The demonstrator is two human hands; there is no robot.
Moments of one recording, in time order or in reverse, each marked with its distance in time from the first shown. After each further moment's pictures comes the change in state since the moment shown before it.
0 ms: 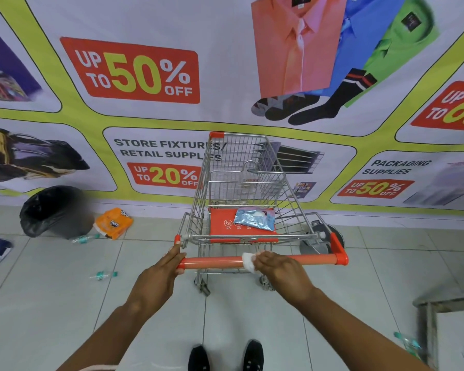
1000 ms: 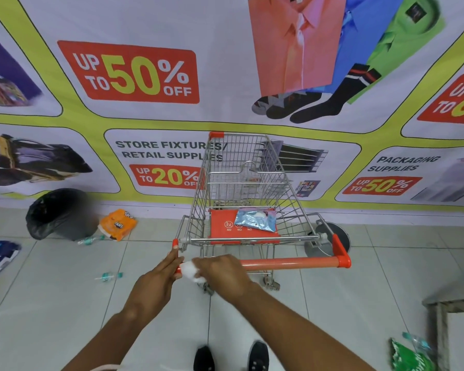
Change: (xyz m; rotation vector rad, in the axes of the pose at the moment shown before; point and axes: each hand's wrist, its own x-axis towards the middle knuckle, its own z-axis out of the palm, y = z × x) left_hand -0.001 -0.006 0.001 -0.038 0.005 0.028; right_hand 0.090 -0.092 0.024 0.203 -0.005 -0.021
